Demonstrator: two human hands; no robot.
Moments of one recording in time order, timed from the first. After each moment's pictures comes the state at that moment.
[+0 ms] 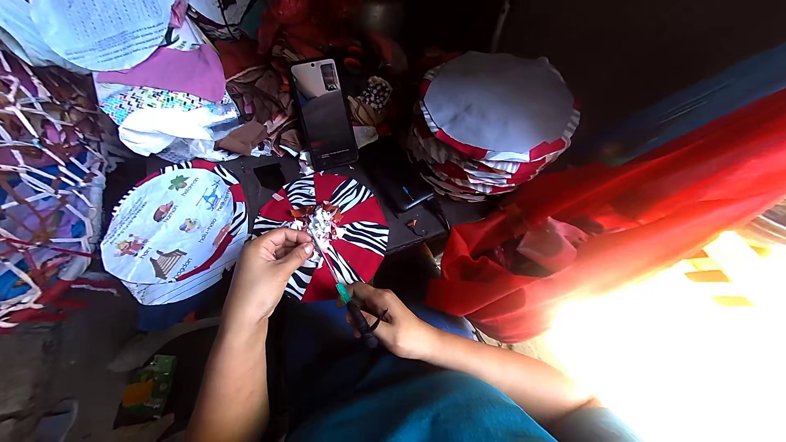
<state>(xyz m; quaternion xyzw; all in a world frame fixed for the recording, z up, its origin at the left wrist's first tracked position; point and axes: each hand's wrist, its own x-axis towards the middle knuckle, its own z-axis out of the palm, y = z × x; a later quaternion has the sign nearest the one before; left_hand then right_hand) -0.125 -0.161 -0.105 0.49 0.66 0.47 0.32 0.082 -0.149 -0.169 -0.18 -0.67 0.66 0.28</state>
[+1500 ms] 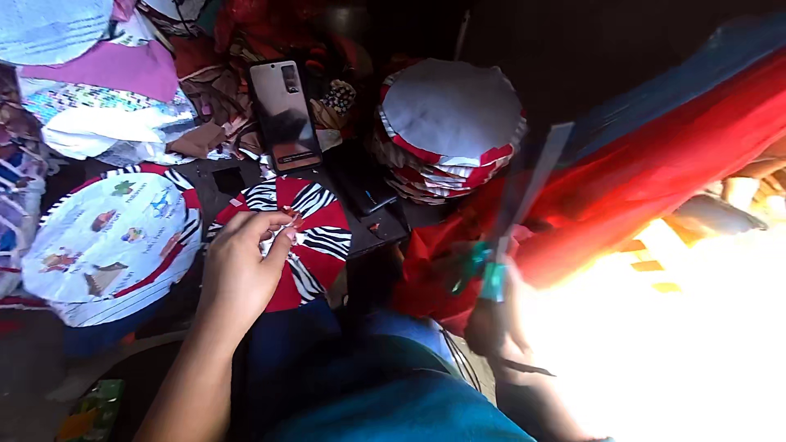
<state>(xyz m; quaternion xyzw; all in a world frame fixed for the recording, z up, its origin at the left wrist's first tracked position) -0.091 -0.143 -0.089 0.65 0.69 0.31 0.07 0.218 -0.141 -0.115 -0.34 -0.80 0.20 0.46</state>
